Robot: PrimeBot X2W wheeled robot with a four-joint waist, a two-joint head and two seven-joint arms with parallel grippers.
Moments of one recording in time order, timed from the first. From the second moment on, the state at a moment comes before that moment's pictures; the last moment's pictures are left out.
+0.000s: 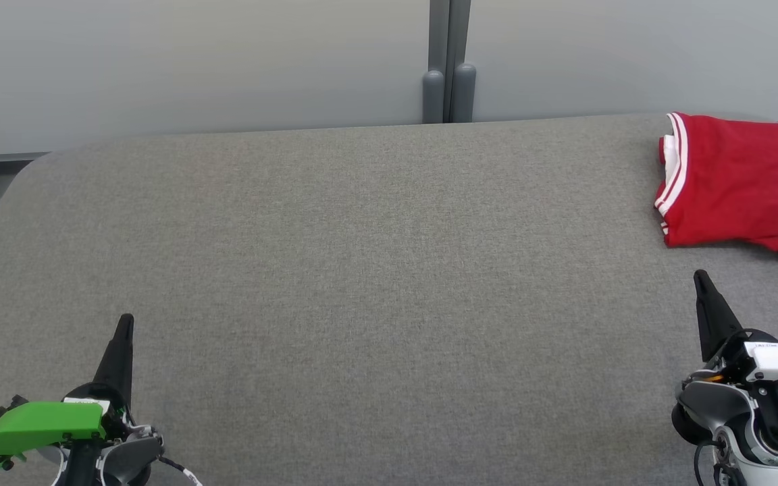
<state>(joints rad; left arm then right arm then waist) -0.06 0.04 0.08 0.25 -1.60 -0.10 0.11 -0.06 -0.04 -0.13 0.27 1.60 0.10 0.11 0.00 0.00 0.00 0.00</state>
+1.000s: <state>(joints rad) -0.06 0.04 0.08 0.25 -1.60 -0.10 0.11 -0.06 -0.04 -0.13 0.27 1.60 0.10 0.11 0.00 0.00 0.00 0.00</state>
